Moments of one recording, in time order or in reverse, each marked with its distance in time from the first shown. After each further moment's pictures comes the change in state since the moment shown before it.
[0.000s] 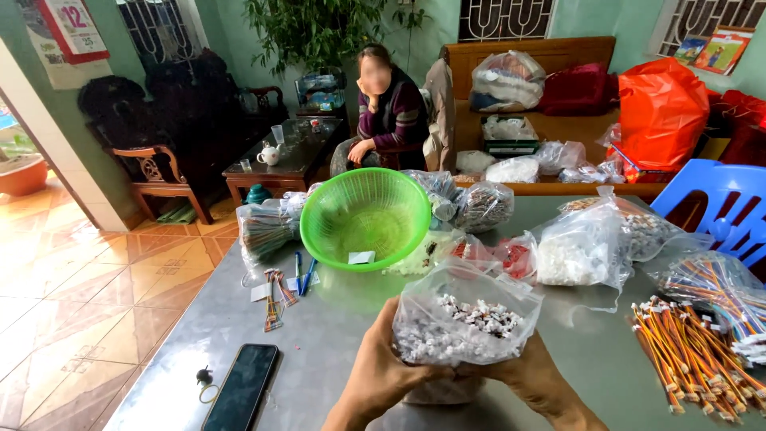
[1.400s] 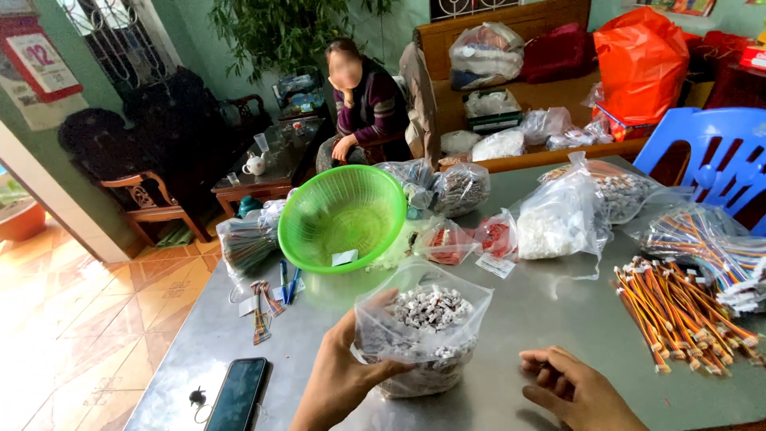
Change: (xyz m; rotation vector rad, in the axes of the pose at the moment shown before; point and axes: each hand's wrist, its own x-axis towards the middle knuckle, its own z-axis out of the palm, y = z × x) left_hand 0.000 0.010 -0.012 0.229 -0.098 -0.061; right_hand -0.073 0.120 -0.122 -0.503 0.212 0.307
